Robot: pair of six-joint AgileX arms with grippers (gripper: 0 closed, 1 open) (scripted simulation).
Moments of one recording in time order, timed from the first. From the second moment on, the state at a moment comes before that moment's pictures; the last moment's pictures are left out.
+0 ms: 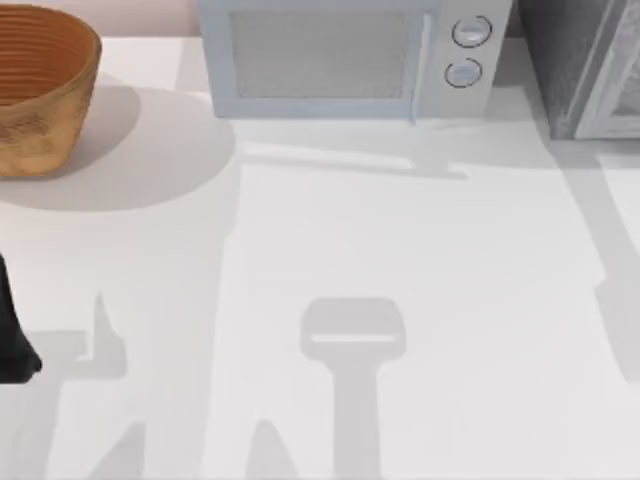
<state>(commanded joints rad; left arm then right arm) 0.00 0.00 0.00 0.00 0.00 0.00 0.10 1.87 2.30 -0.44 0.12 0.02</state>
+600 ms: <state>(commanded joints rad) 0.00 0.00 0.00 0.00 0.00 0.00 0.10 1.87 2.30 -0.44 0.12 0.02</state>
